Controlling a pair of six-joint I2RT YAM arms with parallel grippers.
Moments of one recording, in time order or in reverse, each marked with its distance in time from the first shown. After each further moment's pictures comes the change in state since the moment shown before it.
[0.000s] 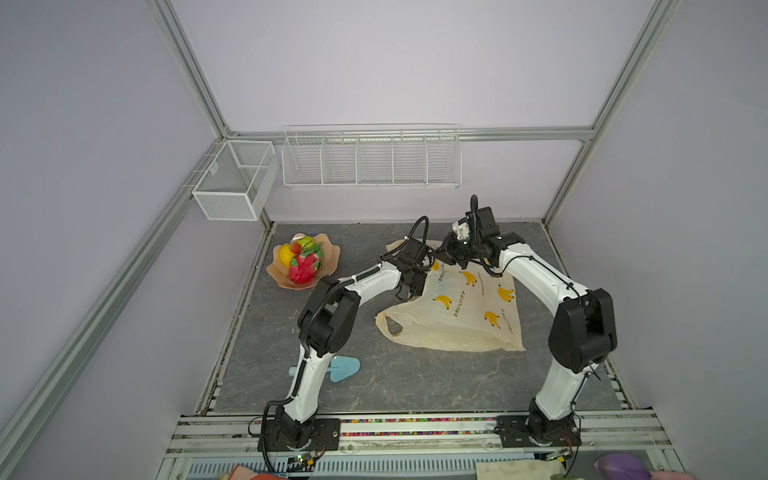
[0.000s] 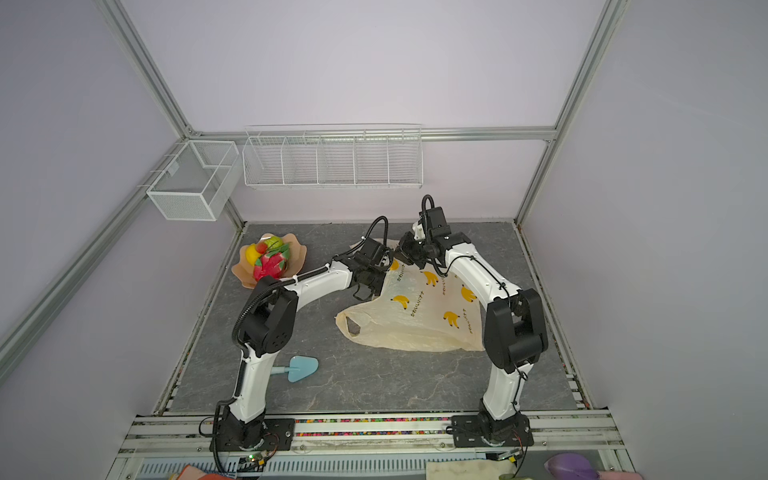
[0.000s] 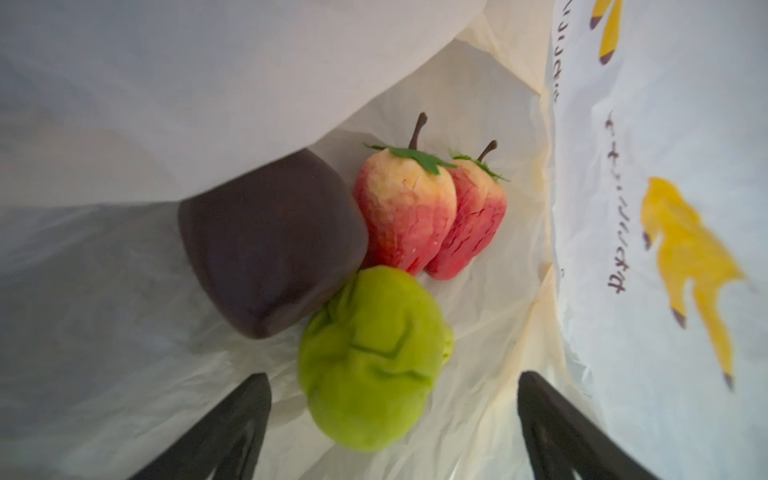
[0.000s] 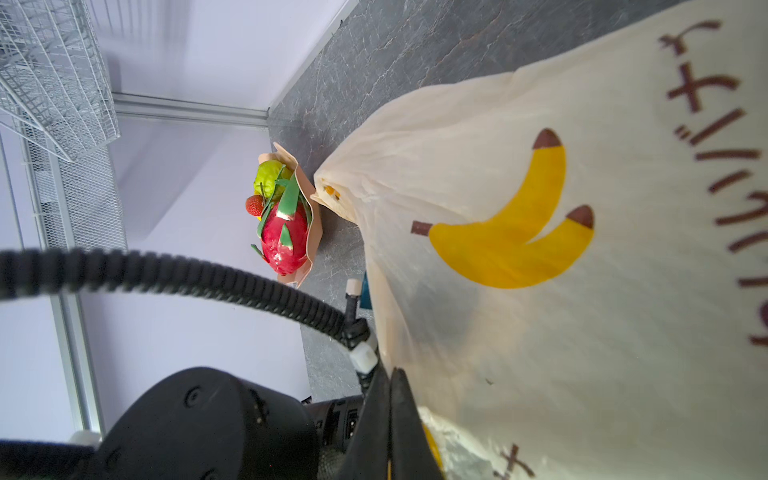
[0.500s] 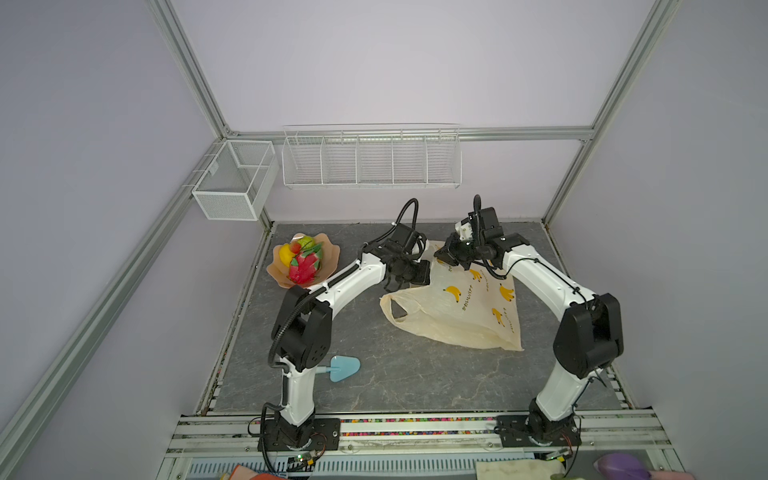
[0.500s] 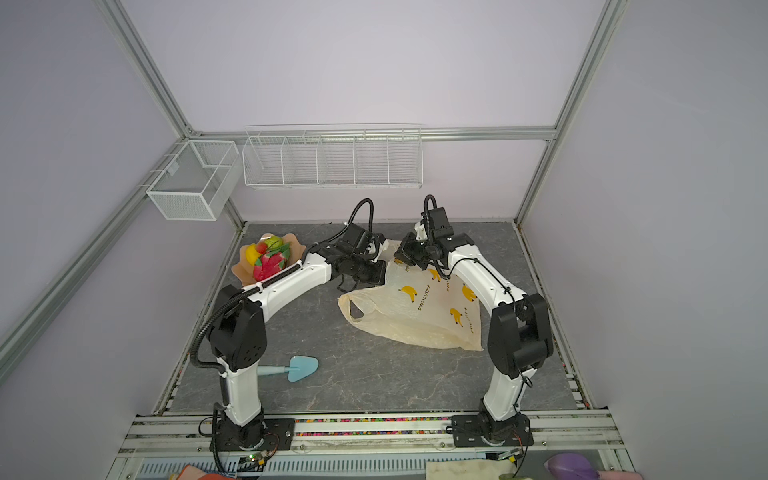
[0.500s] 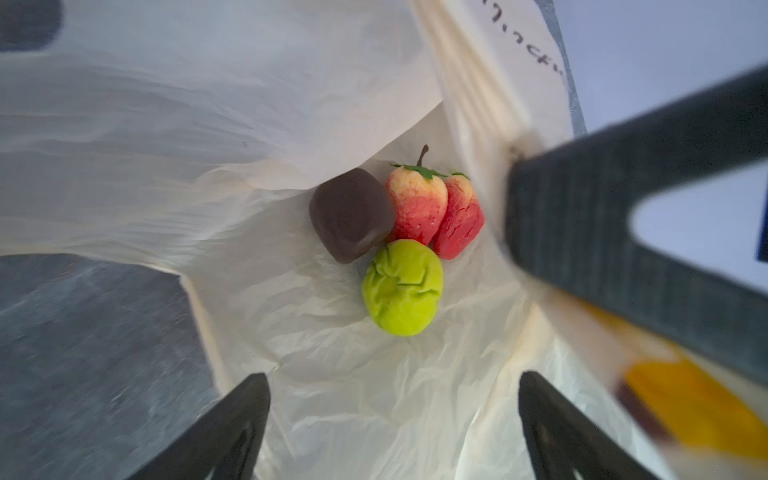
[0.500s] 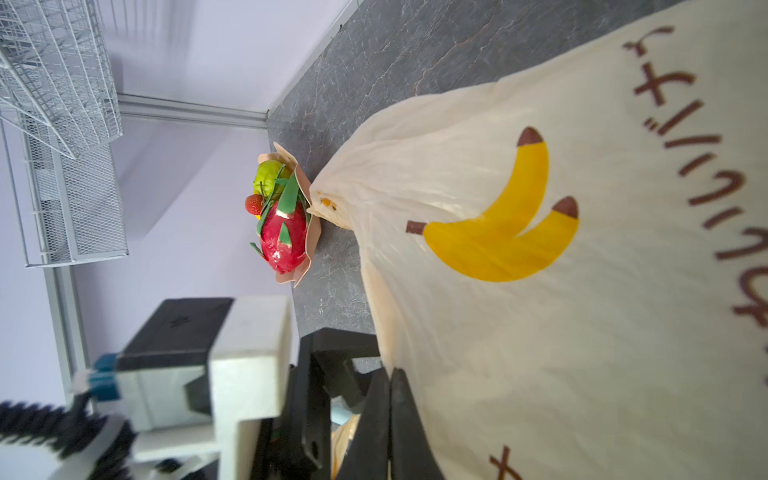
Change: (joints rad) left arm 0.038 -0.229 -0.018 -0.185 -0.175 0.092; right arm -0.002 -0.043 -0.026 -0.022 0.026 -0.010
